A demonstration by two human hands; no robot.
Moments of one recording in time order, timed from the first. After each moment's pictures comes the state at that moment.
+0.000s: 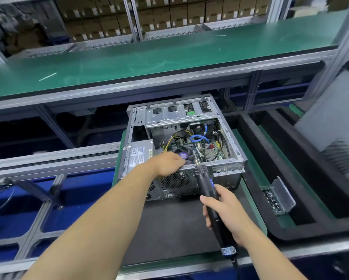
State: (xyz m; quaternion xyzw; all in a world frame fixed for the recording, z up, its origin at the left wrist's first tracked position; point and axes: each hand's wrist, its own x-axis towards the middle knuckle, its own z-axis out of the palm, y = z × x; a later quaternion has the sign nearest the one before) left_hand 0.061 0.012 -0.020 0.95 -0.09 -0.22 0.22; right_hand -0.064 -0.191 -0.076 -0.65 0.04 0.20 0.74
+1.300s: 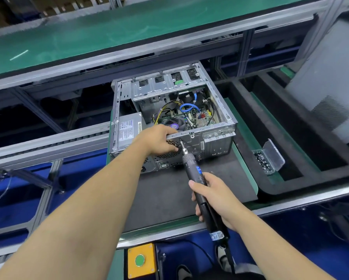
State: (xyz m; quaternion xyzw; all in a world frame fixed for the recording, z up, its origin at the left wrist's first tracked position) left_hand 0.052 0.019 -0.039 0.97 -0.16 -0.12 0.14; right_hand -0.113 -0.177 -0.091 -0.62 0.08 0.26 0.73
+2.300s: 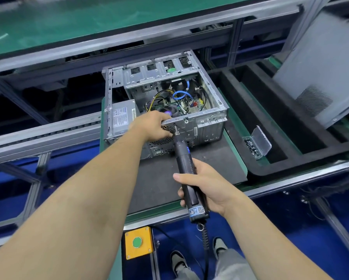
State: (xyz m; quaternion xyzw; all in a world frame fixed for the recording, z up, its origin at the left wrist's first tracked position) left_hand 0.048 0.018 -0.041 0.97 -0.16 -0.10 0.15; right_hand -0.136 -0.160 -0.054 -0.49 0.07 0.31 0.81
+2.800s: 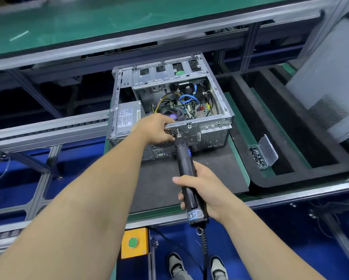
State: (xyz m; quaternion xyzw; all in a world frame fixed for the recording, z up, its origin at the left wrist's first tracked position) left_hand 0.044 0.016 -0.039 0.98 -0.14 -0.09 0.15; right_hand -0.125 -0.163 -0.053 -0.51 0.09 0.31 0.80
